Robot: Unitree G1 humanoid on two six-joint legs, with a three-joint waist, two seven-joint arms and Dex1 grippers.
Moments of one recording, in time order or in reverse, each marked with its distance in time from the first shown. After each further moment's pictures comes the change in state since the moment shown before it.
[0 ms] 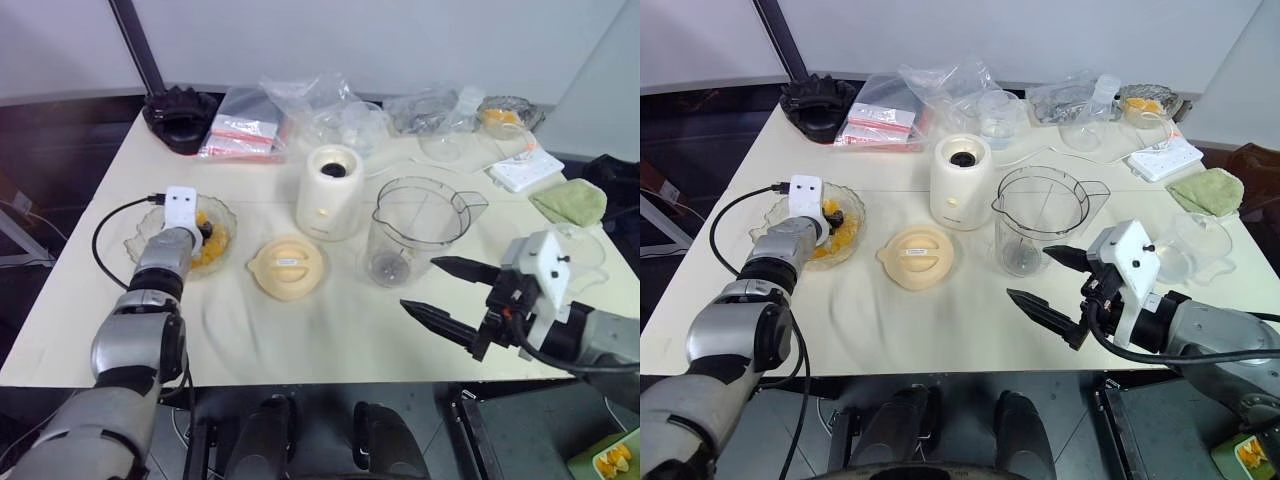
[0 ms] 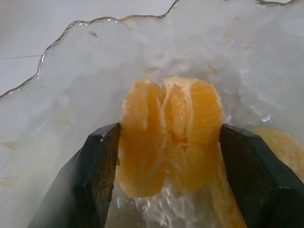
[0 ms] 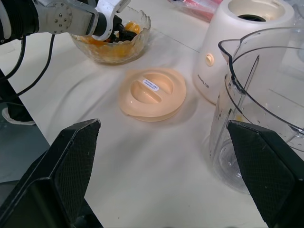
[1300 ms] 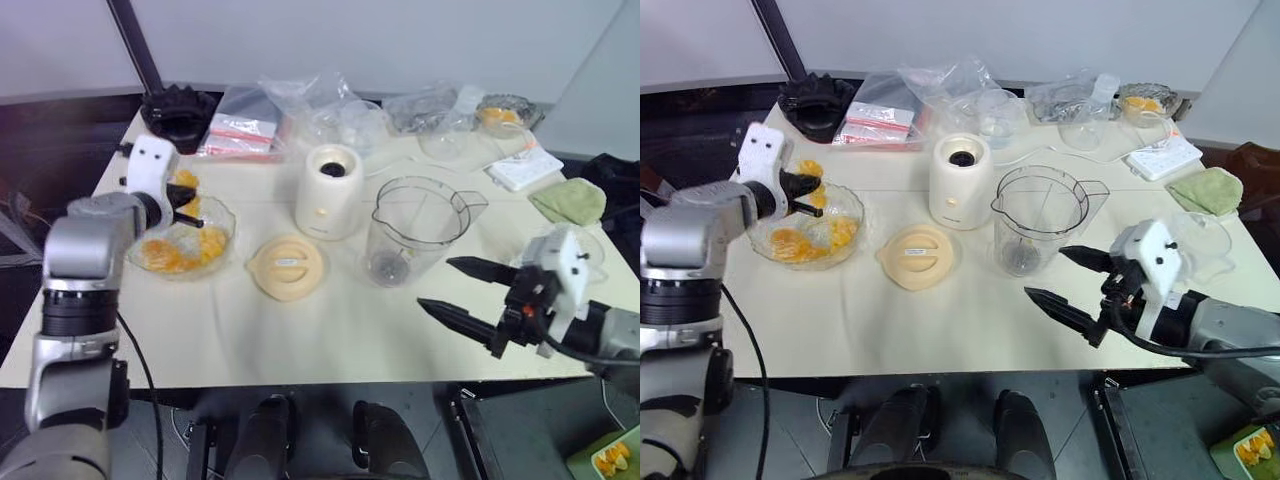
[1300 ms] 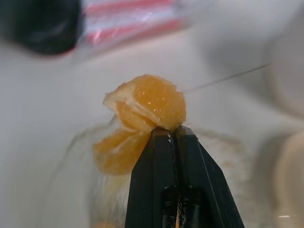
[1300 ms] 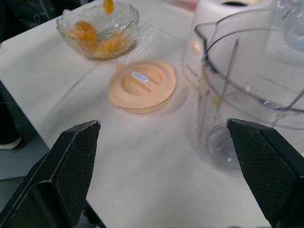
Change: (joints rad) left arm 0.224 0.280 -0.041 -1.152 -0.219 0.729 -0.496; right arm 0.059 -0.011 -0.073 0.079 -0.044 -0.033 0.126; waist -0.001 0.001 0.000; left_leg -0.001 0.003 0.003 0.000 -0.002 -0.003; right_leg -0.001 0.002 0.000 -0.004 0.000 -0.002
